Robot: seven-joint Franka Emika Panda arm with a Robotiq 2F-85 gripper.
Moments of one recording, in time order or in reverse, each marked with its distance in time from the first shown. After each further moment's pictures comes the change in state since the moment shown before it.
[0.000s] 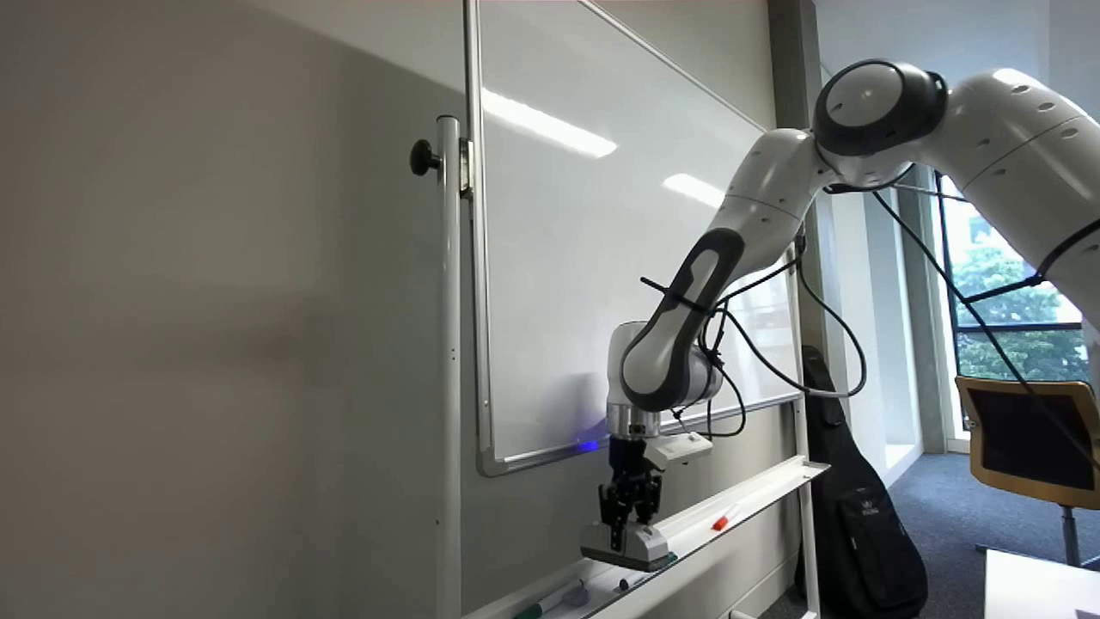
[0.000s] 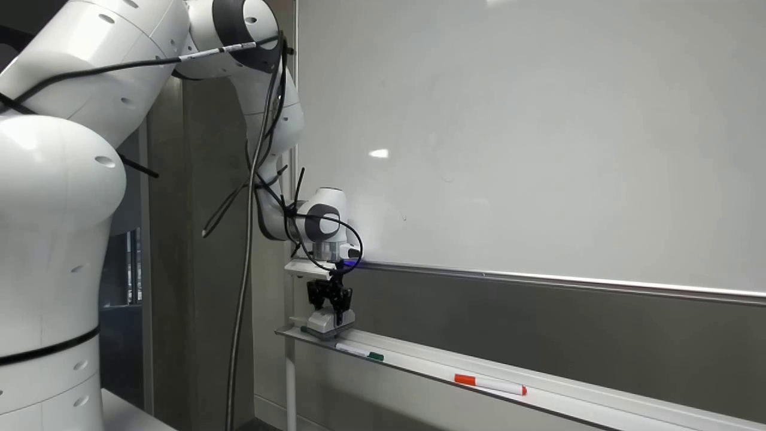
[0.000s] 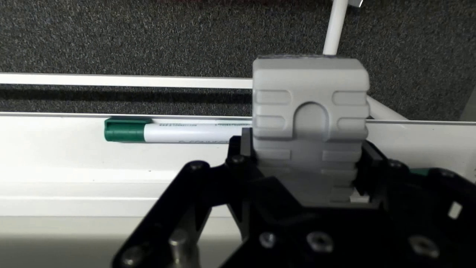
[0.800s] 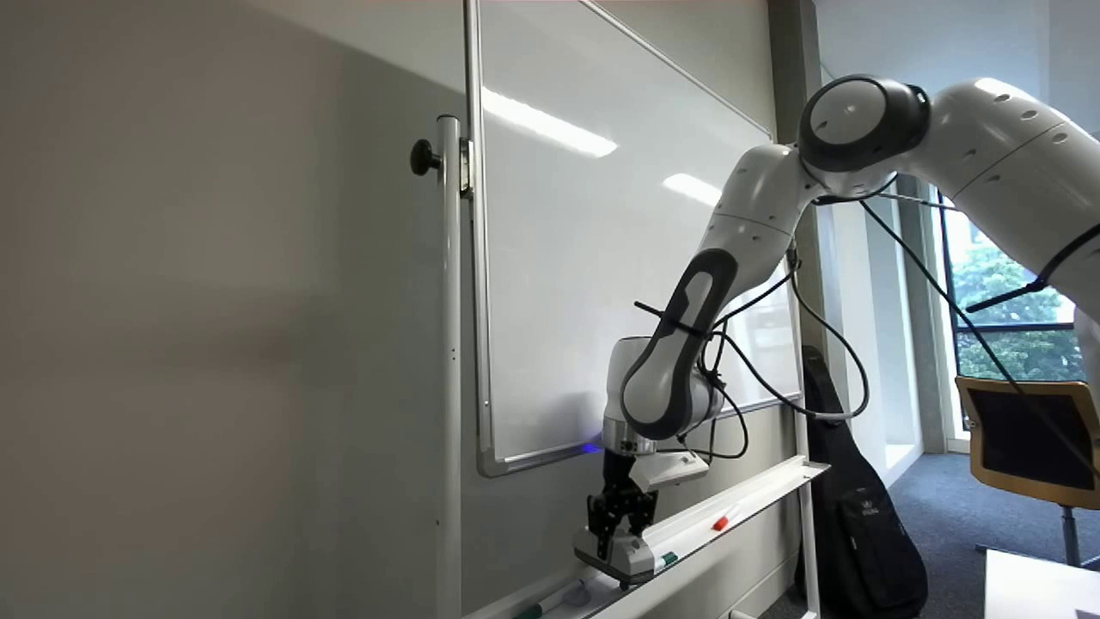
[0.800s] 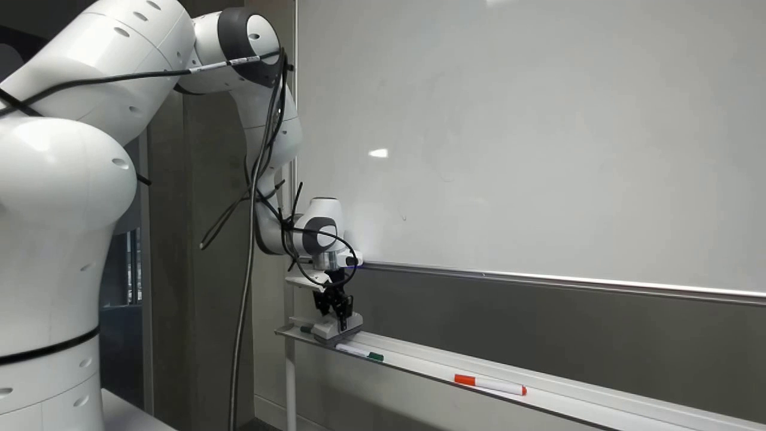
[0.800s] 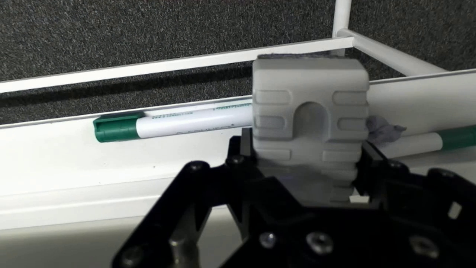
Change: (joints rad) arm 0.102 0.066 -0.091 0.008 0.003 0.165 0.166
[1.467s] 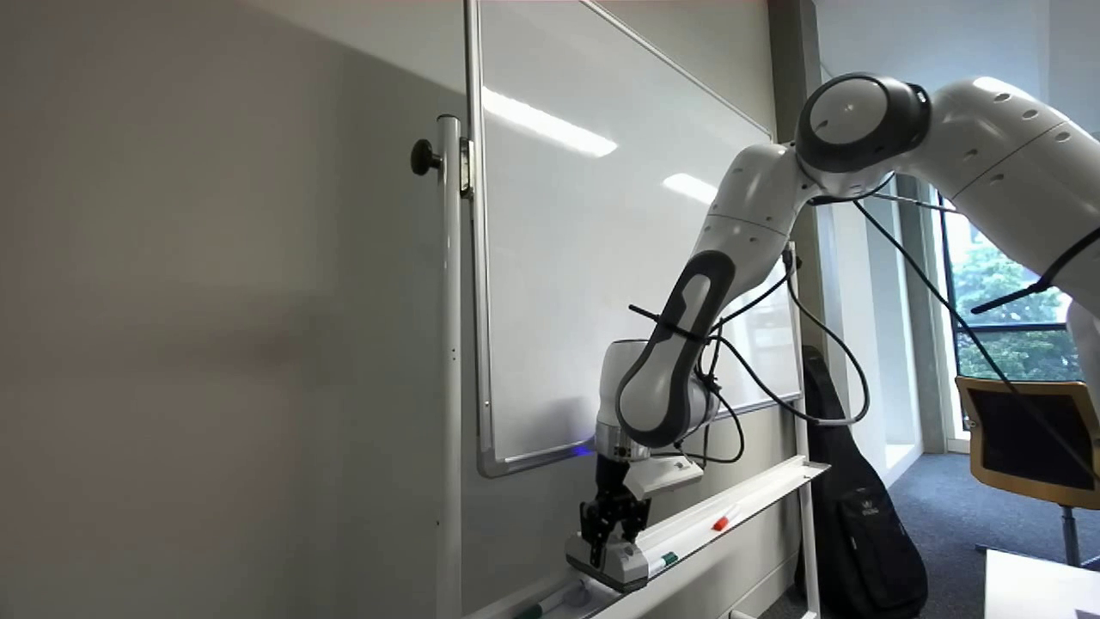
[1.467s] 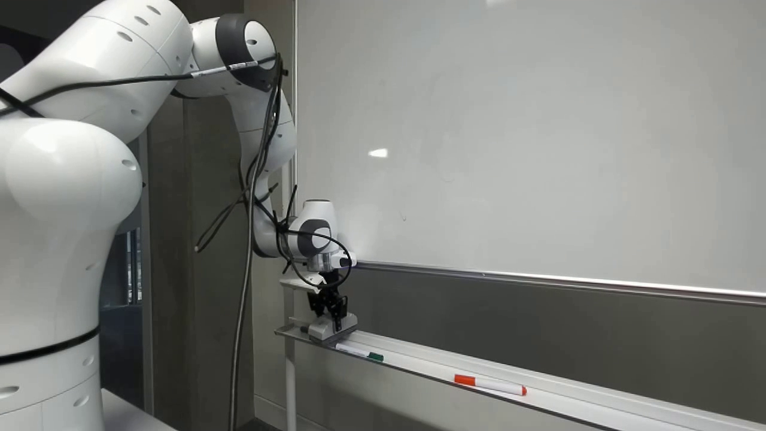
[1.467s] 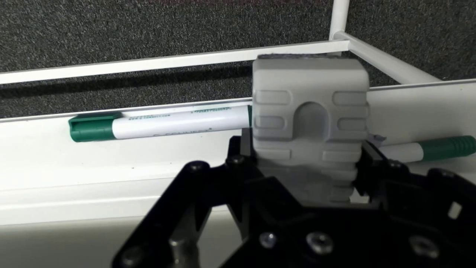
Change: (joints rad) arm 0.062 0.016 -0.028 0.009 -0.004 0.011 0.011
